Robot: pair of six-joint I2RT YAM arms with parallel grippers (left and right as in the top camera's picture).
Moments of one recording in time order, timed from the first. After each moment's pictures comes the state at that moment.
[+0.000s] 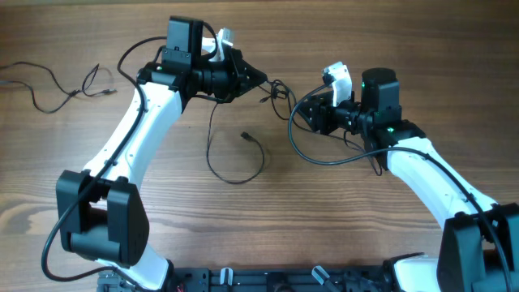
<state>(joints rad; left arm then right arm) -0.24 1.77 1.41 -0.49 0.85 -0.83 0.21 1.54 0.85 0.01 -0.62 0.07</state>
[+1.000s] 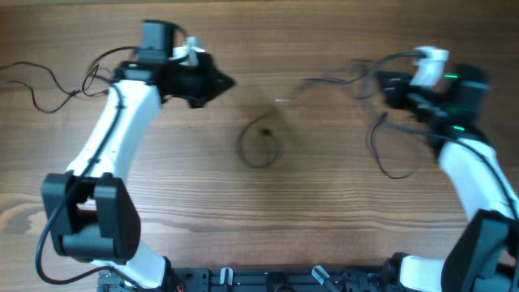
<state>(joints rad) -0.07 1.77 1.41 -0.68 0.72 -0.77 -0.29 1.50 0.85 0.12 -0.79 0.36</state>
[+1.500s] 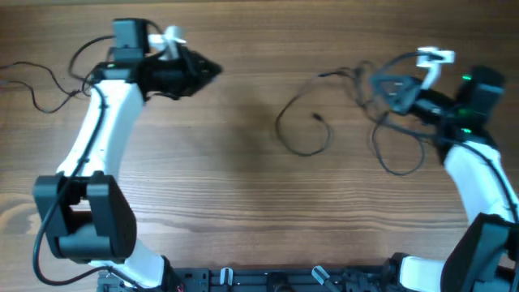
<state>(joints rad) -0.05 1.77 1.41 -0.61 0.81 -0.52 -0.22 1.49 0.85 0.18 -1.14 0.40</state>
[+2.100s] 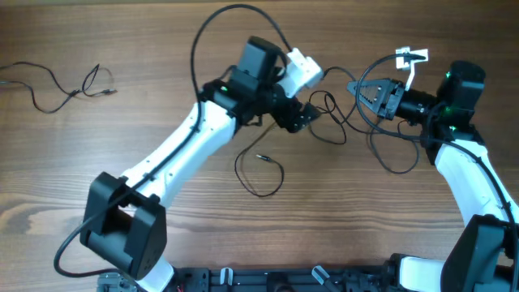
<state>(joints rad) -0.57 1.78 1.41 -0.44 0.48 0.24 -0.17 1.49 0.85 0.19 -1.28 0.47</state>
